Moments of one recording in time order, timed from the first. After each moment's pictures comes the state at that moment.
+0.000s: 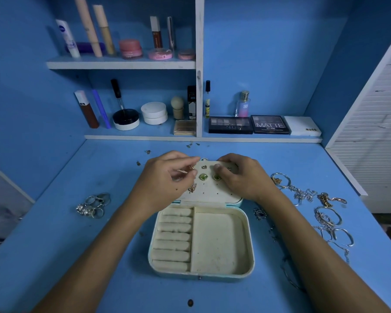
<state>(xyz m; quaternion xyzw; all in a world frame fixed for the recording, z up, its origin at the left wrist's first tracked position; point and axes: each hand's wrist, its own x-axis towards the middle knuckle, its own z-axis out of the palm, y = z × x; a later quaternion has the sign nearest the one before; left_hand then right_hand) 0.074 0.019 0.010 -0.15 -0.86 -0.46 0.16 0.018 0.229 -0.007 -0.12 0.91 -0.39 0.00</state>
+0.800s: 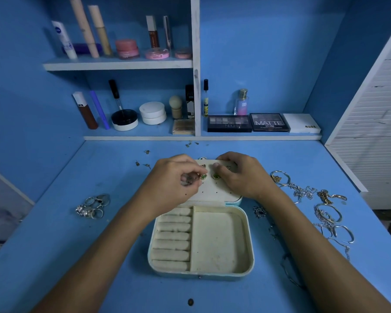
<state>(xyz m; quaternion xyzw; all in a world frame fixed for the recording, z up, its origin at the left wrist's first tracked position) 0.072 0.027 0.014 -0.20 -0.90 -0.35 0.14 0.020 0.229 -0.005 -0.13 0.91 -0.38 0.00</state>
